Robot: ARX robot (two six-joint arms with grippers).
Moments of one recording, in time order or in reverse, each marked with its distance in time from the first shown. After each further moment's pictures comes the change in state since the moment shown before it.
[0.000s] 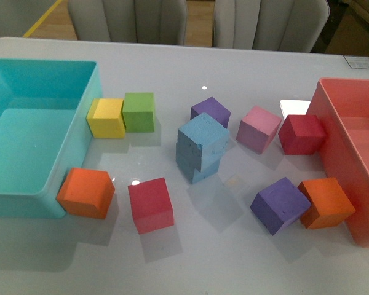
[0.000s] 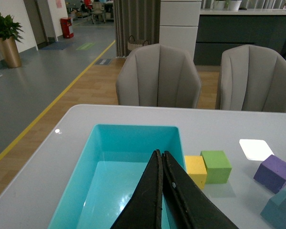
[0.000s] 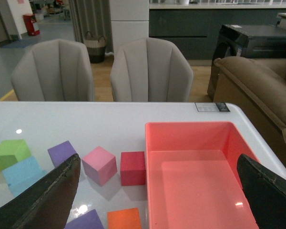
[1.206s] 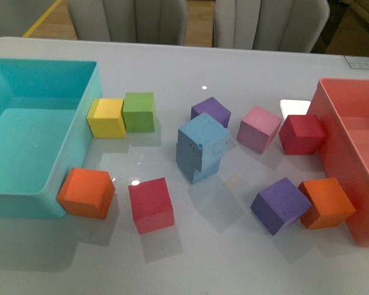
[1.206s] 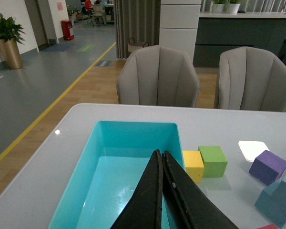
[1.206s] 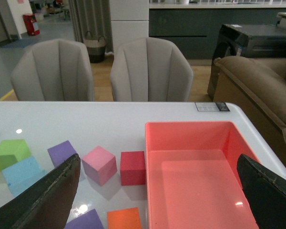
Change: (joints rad) left arm 0.000 -0.431 0.000 -0.432 0.000 0.000; right arm 0.000 0.000 0.000 0.000 0.000 0.000
